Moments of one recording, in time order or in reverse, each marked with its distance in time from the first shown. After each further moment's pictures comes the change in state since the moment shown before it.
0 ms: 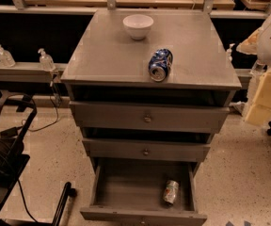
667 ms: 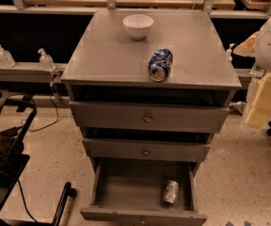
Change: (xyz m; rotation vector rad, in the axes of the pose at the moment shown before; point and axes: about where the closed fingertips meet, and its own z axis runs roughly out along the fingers) arm 0.002 -0.002 0.010 0.002 -0.010 -0.041
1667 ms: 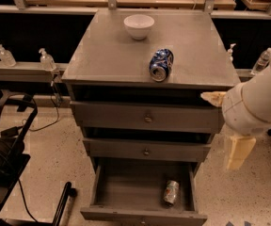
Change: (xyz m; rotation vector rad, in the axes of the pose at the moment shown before) arm 0.013 0.037 0.122 0.032 -0.047 -0.327
